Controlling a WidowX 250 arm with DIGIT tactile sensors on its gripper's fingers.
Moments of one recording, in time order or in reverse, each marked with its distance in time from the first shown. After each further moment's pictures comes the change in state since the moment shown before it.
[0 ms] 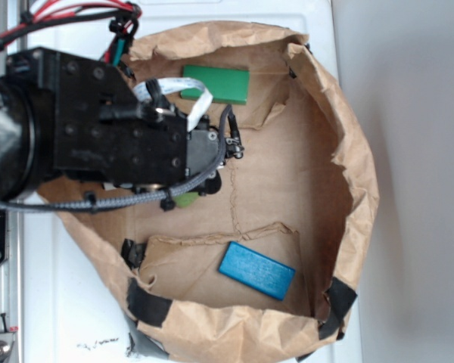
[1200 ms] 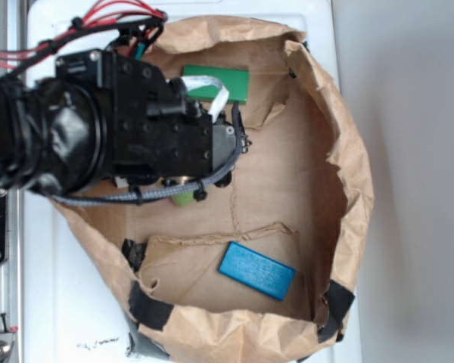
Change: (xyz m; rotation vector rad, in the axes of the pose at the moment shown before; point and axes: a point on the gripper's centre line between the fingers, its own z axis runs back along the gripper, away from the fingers) arm -0.005 -0.021 -0.015 -0.022 0.034 0.040
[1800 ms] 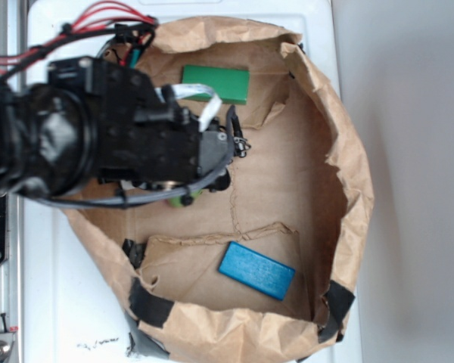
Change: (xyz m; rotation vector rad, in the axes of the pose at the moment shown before) arm 0.000 0.007 -0.002 -0.060 -0.014 -0.060
